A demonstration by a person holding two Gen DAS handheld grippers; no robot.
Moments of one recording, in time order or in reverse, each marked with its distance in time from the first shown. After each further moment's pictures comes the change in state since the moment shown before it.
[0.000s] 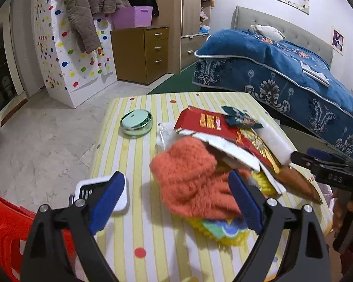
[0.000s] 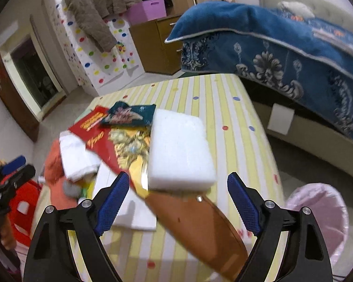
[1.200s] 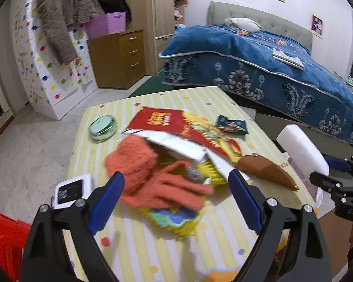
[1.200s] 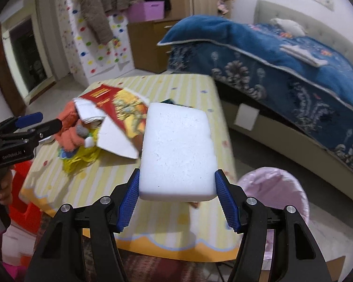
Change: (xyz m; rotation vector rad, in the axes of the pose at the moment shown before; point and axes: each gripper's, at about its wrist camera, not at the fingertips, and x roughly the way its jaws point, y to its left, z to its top) left arm -0.020 -0.064 -0.007 0.117 0.005 -0.085; right arm -0.108 -0.005 -0.060 -0.113 -0.024 -0.171
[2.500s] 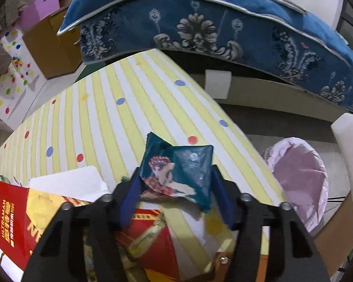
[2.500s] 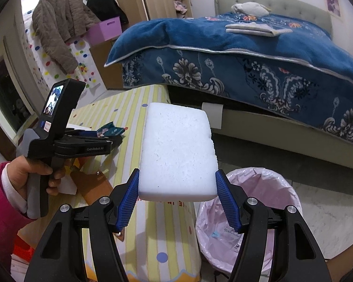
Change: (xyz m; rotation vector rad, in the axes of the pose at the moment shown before) left arm 0.198 -0.119 0.083 0.184 0.286 -0.143; right arm 0.028 -0.108 0.009 0.219 -0.040 -0.032
